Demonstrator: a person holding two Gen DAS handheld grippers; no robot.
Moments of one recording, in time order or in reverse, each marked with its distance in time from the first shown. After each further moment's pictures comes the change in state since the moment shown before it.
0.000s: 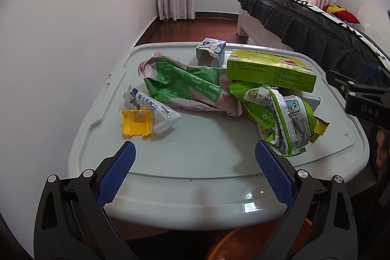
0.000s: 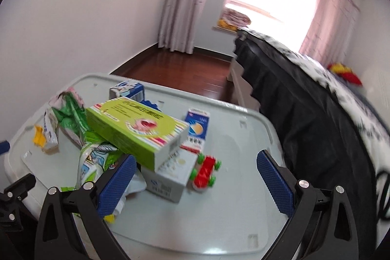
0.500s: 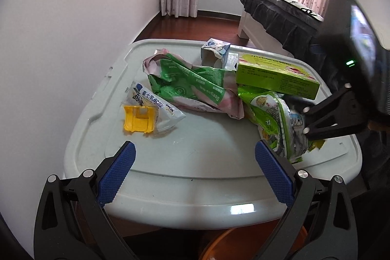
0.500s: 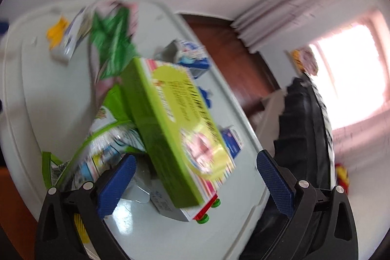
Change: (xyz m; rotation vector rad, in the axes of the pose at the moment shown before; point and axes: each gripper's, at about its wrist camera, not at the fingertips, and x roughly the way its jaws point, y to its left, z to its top) left arm -0.001 0.014 0.002 -0.067 0.012 -0.045; right arm 0.061 0.086 0.017 -0.786 0.183 0.048
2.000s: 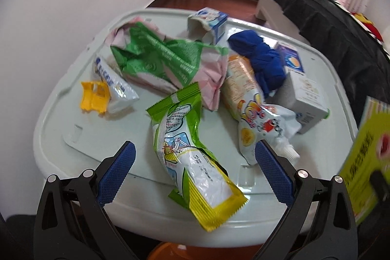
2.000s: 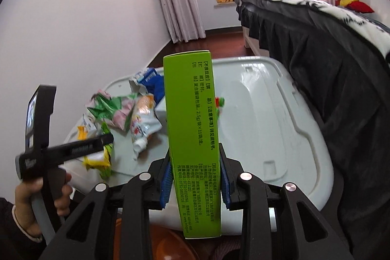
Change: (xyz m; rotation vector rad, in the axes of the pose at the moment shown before) left arm 0.064 -0.062 0.009 -0.127 0.166 0.101; right arm -0.082 -0.026 -0.211 1.106 -0.217 0.294
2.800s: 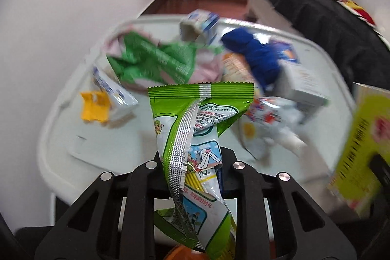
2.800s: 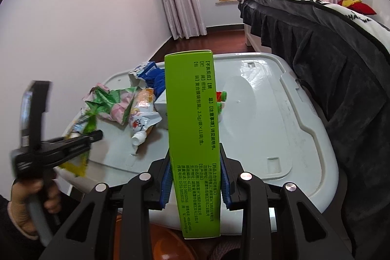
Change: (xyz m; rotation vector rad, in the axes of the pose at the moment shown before) left arm -0.025 -0.001 -0.014 0.142 -0.062 -0.016; right arm 0.011 0.006 -0.003 -0.025 0.014 0.005
